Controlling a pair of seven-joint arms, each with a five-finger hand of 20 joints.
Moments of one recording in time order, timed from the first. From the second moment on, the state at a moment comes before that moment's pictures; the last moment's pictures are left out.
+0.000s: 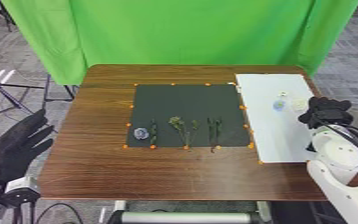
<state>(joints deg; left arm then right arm) 142.4 -62.9 -119.2 -127.2 45.6 0.0 4.1 -92.6 -44.5 76.7 -99.0 -143.9 -5.9 37.6</state>
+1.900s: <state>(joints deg) 140.1 -60.9 -116.8 -126.5 45.4 0.5 3.1 -60.8 -75.9 35.8 -84.0 -150.0 5.2 19.3</state>
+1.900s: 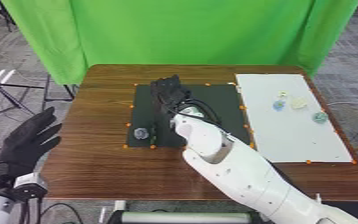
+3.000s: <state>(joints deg) 137.7 -59.4 -114.9 -125.4 45.4 0.2 1.7 -59.4 -78.4 31.8 -76.4 -153.2 4.0 21.3</state>
